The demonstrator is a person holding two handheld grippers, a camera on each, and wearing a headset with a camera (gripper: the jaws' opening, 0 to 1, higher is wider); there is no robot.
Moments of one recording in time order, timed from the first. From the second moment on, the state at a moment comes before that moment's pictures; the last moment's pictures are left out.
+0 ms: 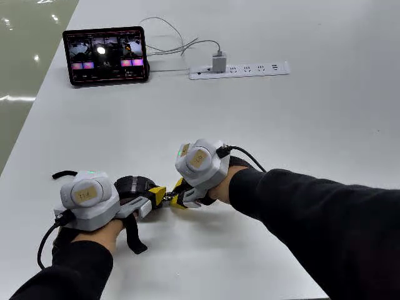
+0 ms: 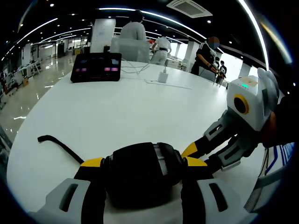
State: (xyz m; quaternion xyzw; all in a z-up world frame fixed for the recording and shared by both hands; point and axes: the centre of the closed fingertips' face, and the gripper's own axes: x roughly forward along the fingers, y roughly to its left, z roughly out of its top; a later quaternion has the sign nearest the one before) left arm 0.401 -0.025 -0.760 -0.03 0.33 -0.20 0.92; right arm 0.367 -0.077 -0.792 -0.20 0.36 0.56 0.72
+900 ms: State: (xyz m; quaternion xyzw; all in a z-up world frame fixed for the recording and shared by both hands) left arm 0.402 -0.025 -0.760 -0.03 0.33 -0.20 0.92; right arm 0.368 -0.065 -0.792 -0.20 0.35 0.56 0.72
